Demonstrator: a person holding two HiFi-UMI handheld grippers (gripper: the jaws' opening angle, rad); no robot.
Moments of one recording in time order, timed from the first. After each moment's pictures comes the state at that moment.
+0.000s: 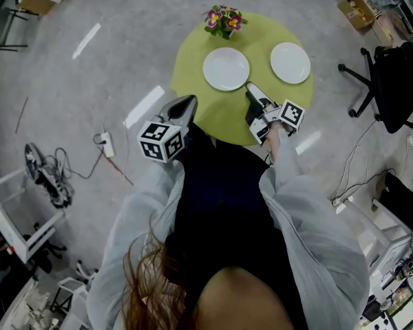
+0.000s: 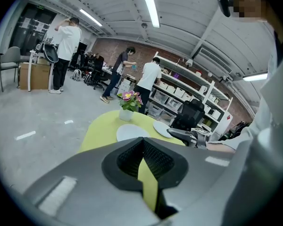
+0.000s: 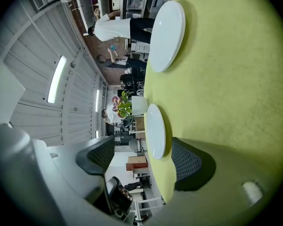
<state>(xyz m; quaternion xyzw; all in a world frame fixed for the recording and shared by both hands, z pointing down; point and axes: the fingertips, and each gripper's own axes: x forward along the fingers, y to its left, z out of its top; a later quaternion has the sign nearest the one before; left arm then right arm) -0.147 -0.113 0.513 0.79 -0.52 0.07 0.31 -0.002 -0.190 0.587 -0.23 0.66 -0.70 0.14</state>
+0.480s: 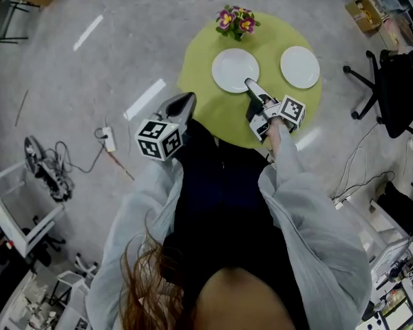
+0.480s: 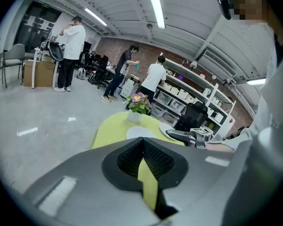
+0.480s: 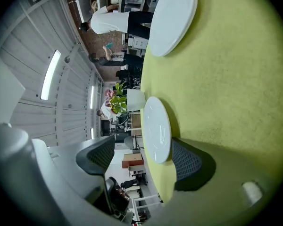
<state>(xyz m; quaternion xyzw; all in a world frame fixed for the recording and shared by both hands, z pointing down) -0.180 -0.119 0.515 0.78 -0.53 0.06 0.32 -0.036 -0.200 0.593 -0.24 0.65 -0.71 0.10</state>
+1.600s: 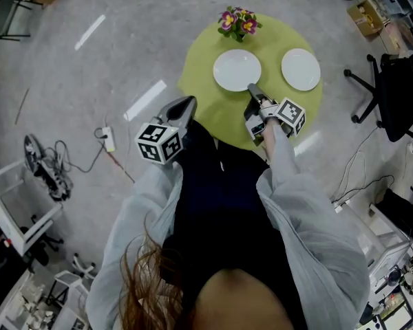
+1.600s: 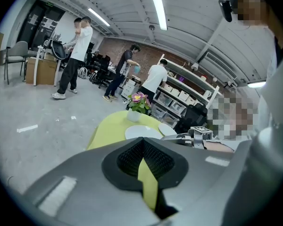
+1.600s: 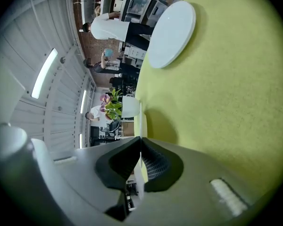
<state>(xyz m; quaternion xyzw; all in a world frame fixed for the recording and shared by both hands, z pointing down) -0.180 -0.108 0.517 0.78 -0.53 0.05 0.33 -0.027 -0.202 0.598 -0.33 0.63 -0.70 0.10</state>
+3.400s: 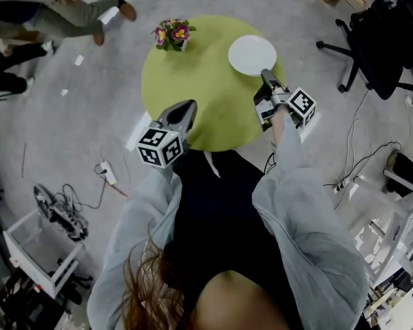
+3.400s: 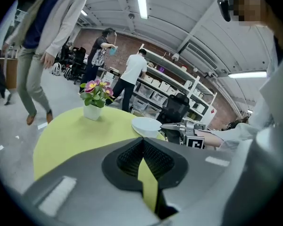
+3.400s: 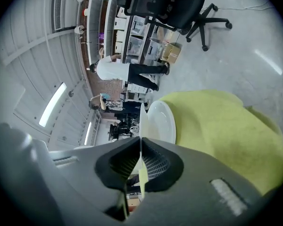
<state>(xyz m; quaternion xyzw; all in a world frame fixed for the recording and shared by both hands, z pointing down) -0.058 -0.153 0.515 0.85 -0.43 0.09 0.31 0.154 -0.265 0.574 -0.43 0.59 -0.64 0.26</state>
